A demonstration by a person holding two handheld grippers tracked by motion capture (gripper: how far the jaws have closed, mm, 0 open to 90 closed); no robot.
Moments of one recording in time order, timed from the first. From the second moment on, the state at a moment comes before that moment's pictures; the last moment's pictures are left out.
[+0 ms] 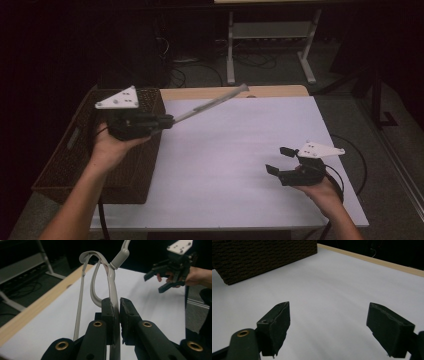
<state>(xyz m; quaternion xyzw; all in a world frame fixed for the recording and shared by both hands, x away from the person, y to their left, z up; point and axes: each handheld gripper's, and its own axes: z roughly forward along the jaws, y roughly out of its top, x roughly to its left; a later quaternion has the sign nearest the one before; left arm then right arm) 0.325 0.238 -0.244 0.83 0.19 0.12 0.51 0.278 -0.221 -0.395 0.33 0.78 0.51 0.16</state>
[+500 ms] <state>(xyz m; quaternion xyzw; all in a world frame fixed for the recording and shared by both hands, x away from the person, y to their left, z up) 0.307 0.343 -0.229 0.81 0.27 0.19 0.49 0.279 -0.218 -0.396 0.34 0.78 0.51 0.16</state>
